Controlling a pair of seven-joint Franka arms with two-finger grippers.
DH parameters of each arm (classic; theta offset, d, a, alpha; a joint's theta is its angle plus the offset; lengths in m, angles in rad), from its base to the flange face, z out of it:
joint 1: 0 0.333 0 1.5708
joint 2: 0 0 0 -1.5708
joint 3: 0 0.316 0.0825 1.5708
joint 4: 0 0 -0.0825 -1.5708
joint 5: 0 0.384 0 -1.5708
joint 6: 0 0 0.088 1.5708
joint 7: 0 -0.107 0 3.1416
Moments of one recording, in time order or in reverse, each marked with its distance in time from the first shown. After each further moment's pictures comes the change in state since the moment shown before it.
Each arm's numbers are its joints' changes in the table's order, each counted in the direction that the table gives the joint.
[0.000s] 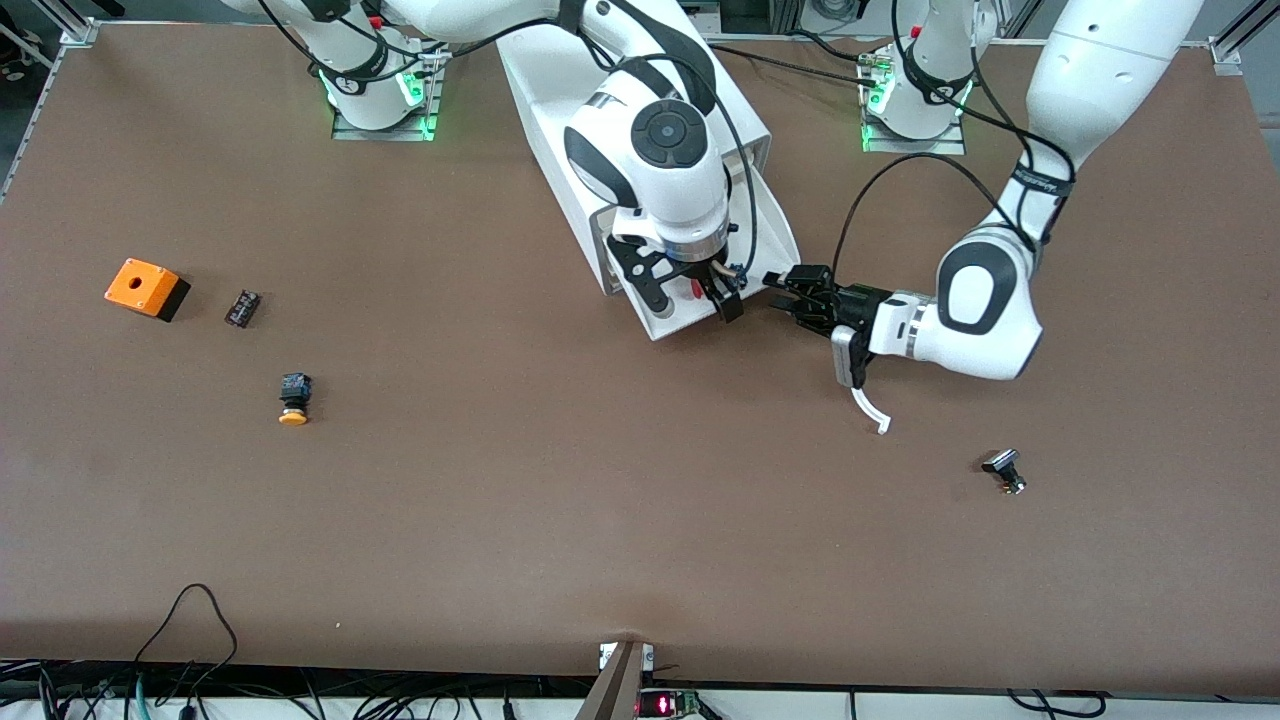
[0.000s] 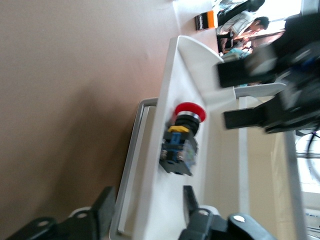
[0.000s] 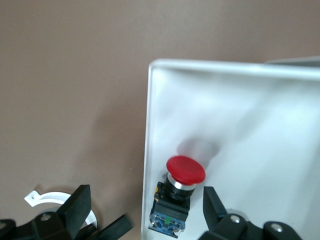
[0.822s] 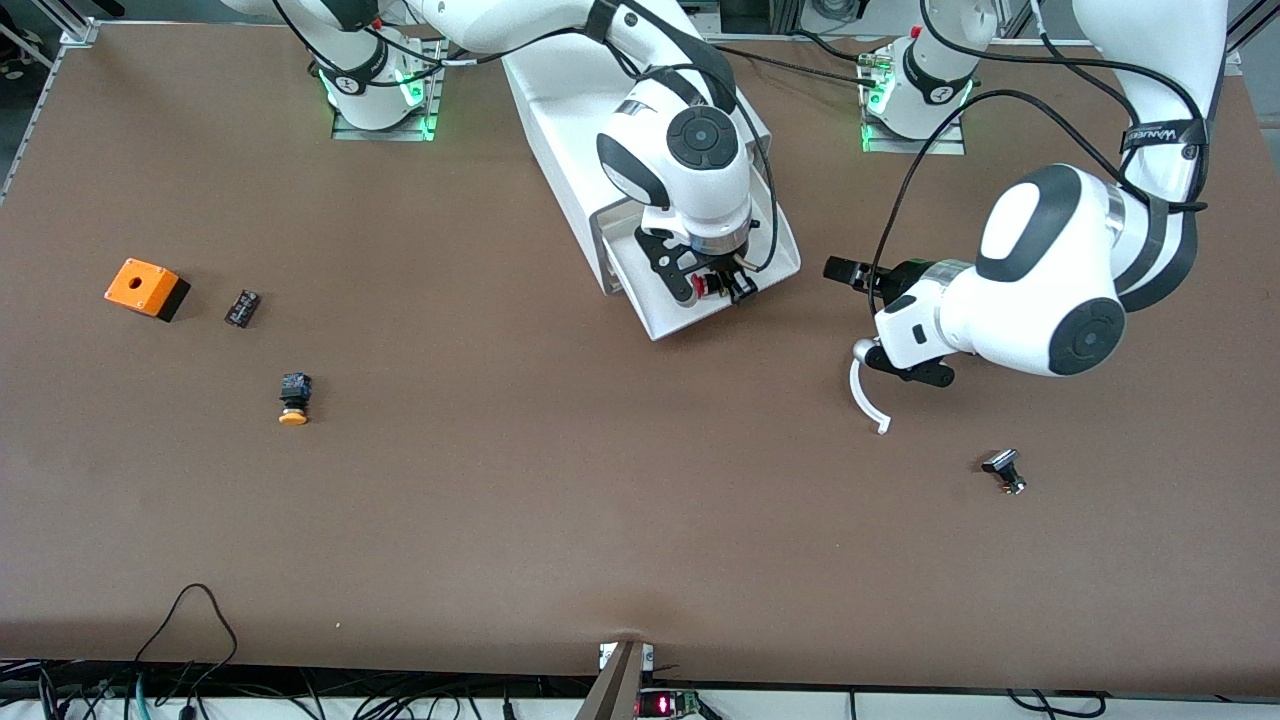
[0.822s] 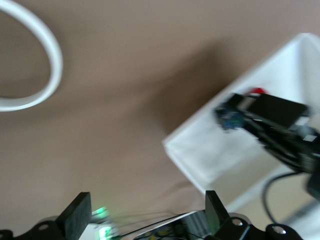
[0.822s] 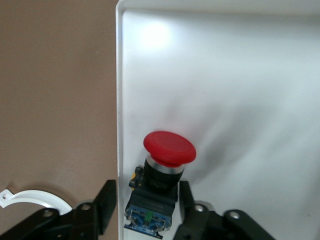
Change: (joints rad) left arm -0.092 0.066 -0.020 0.412 0.715 0.315 0.976; right arm 0.042 -0.042 -0.002 0.001 0.000 -0.026 -0.048
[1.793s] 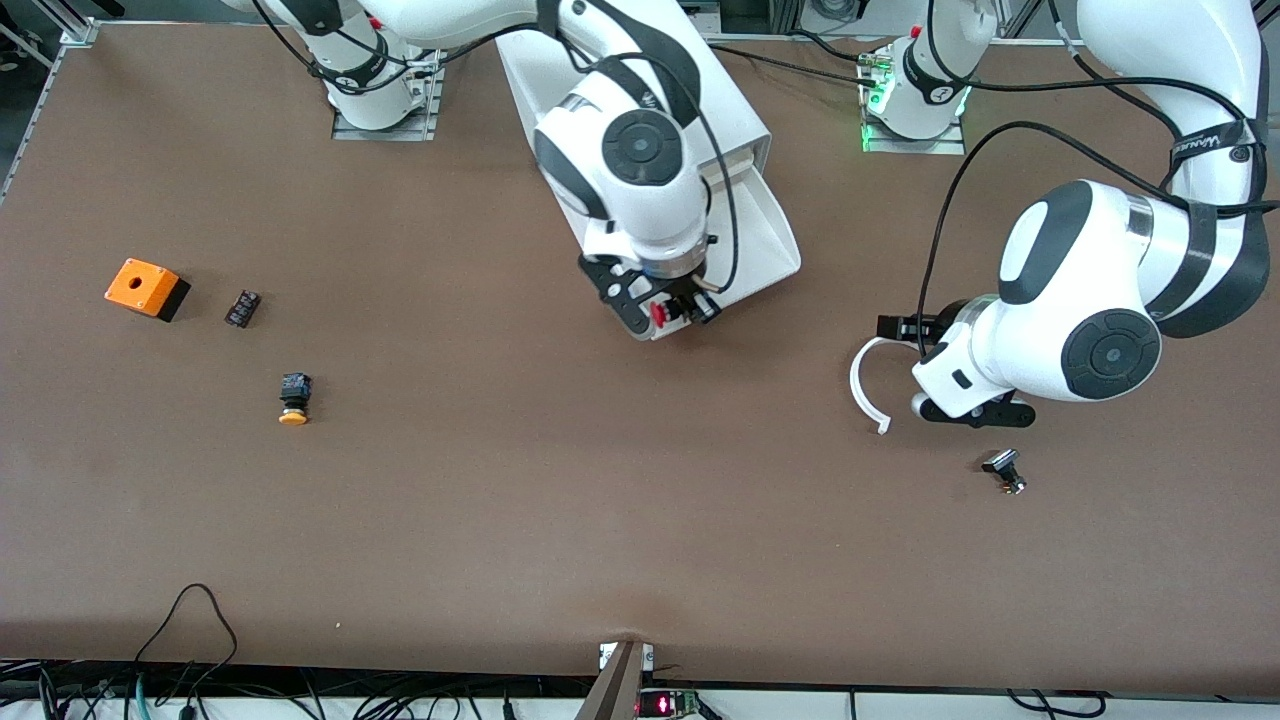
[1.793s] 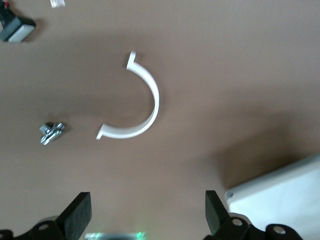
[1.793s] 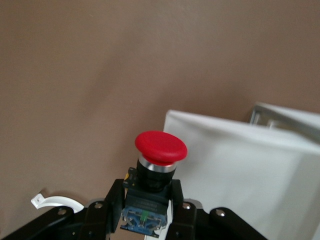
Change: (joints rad) left arm -0.029 -0.115 0.031 0.219 0.220 -0.053 0.227; right arm -0.167 0.059 -0.010 0.148 0.019 0.226 0.400
